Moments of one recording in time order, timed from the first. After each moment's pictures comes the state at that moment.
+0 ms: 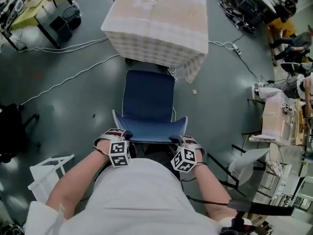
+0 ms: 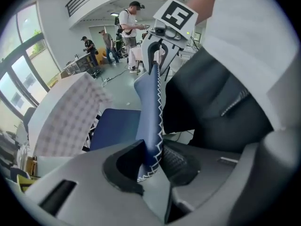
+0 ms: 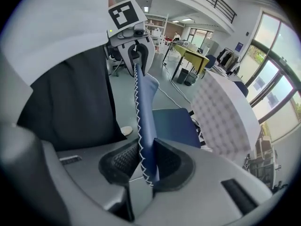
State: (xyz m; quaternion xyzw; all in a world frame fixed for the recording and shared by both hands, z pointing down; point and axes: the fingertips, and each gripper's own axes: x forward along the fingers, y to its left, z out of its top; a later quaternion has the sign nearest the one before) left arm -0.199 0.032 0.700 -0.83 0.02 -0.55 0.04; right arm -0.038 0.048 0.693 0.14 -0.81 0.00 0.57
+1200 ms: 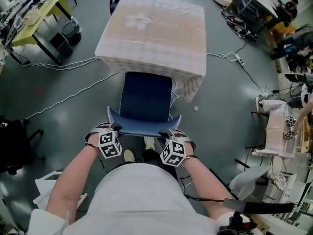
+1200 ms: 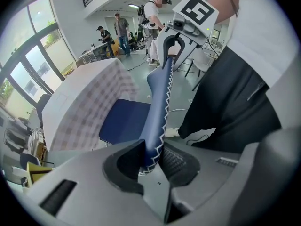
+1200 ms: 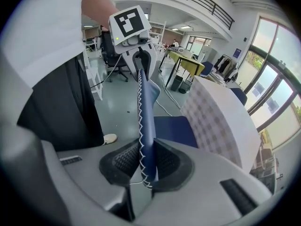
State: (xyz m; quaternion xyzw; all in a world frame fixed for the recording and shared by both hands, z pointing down) left arm -0.229 -0.152 0.703 -0.81 0.10 -0.58 0.00; right arm -0.068 -0.128 0.689 0.14 -0.83 -0.02 0.54
